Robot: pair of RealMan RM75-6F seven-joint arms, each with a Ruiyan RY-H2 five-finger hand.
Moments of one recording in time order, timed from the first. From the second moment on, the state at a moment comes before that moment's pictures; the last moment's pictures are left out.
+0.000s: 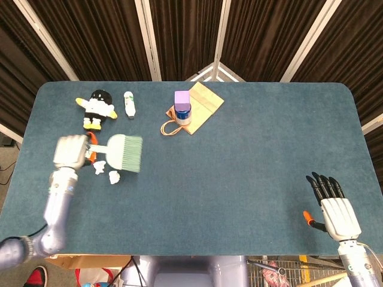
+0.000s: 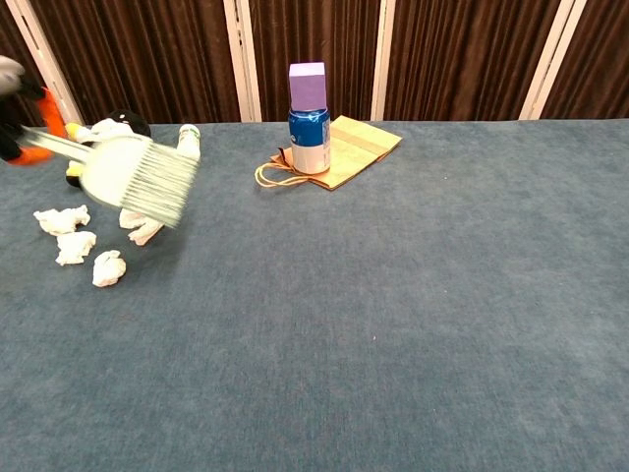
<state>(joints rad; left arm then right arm) -0.69 -1.38 -0.27 -1.68 0.69 1.19 0.69 0.13 -1.15 0.02 -1.62 -1.54 1.39 -0.02</state>
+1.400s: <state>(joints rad) -0.55 -1.21 -0.23 -1.61 0.80 1.19 0.46 0.14 -1.16 0.01 -1.63 -1.54 1.39 -0.05</state>
